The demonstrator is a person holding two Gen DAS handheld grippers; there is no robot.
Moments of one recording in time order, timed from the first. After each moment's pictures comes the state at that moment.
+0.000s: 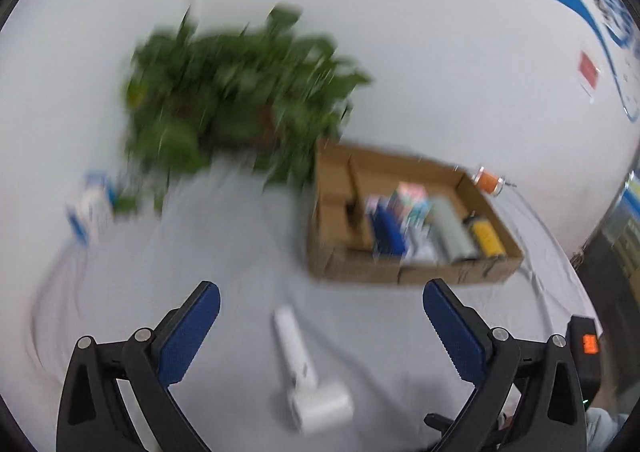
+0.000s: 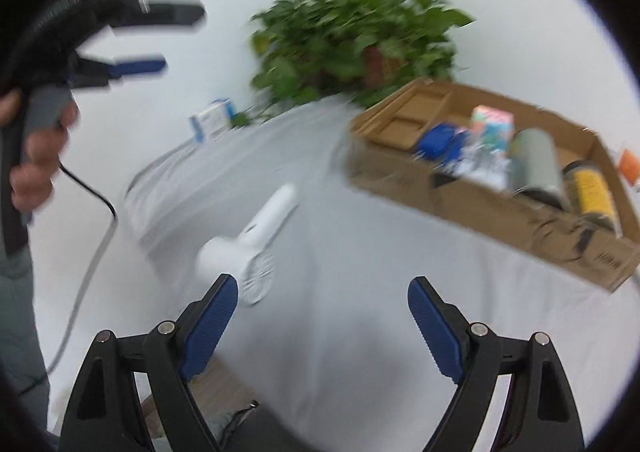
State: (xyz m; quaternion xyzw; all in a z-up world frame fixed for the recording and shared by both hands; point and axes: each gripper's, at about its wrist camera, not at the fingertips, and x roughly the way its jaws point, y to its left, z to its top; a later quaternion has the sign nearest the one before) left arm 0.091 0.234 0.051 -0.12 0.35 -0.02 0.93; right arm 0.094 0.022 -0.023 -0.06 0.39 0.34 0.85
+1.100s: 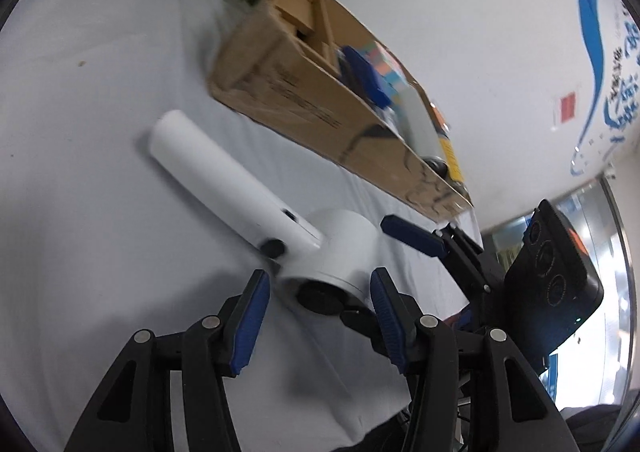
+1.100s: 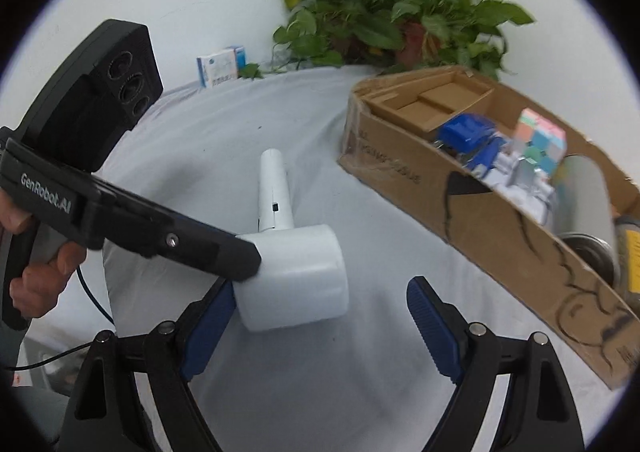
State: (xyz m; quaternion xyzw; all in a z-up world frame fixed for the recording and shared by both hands) left arm 0.166 0.201 -0.116 -0.32 0.47 -0.20 0.80; right arm 0.162 0.035 -0.074 -0.17 0.40 0.40 0.81
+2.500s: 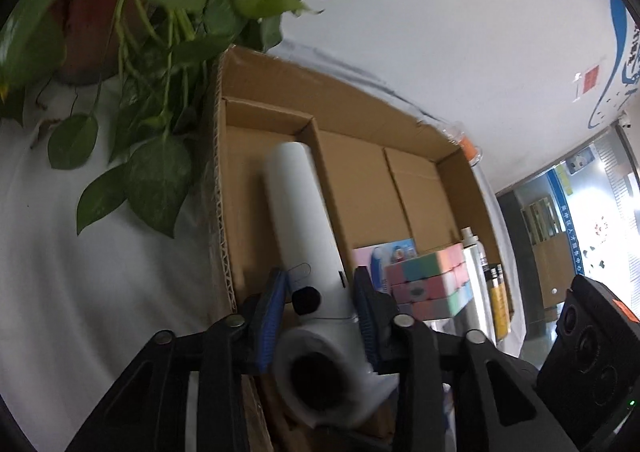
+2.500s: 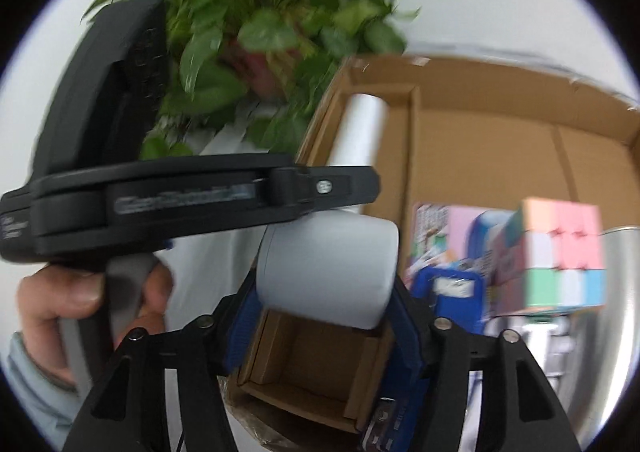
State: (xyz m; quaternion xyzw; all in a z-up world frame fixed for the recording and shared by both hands) left arm 0.505 0.240 -0.053 -0.19 0.51 -0.25 0.80; right arm 0.387 0.095 -0.044 0.04 0.53 0.23 0.82
